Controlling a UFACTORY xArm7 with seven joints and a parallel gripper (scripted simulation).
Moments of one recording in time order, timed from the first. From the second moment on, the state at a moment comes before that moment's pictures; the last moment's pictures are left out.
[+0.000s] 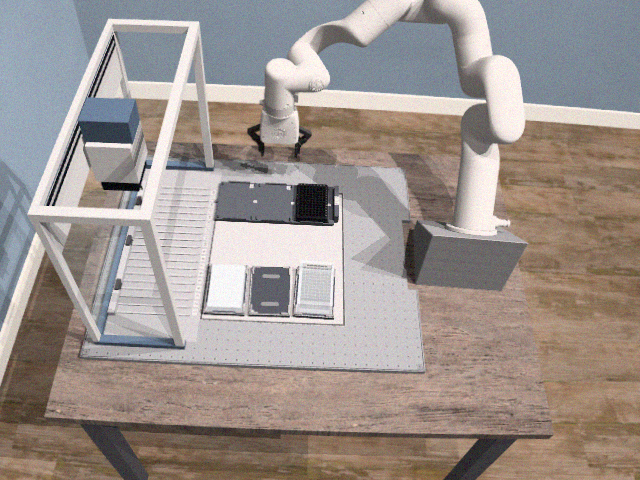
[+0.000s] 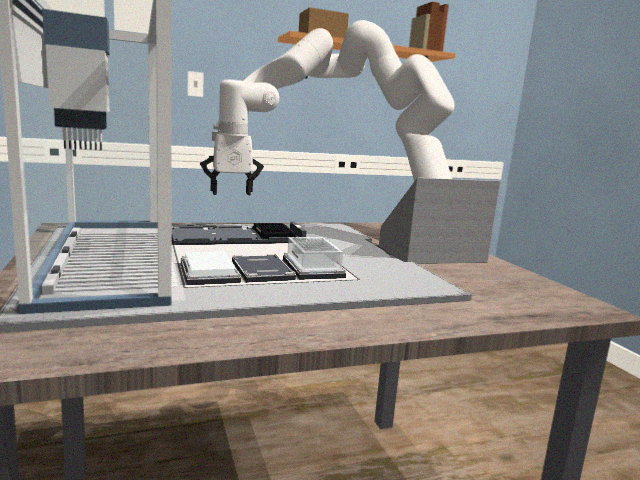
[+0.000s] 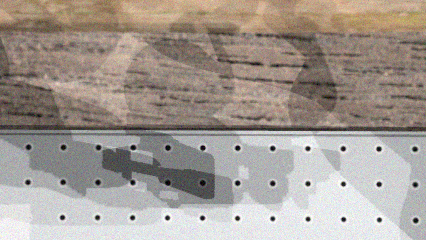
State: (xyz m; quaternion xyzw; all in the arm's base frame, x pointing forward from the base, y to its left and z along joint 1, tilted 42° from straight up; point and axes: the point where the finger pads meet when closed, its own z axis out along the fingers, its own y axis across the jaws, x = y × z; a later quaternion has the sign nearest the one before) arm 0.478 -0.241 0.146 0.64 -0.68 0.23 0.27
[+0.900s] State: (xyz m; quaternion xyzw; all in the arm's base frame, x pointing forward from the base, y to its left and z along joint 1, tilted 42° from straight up) arm 0.476 -0.267 0.117 0.64 -0.68 0.23 0.27
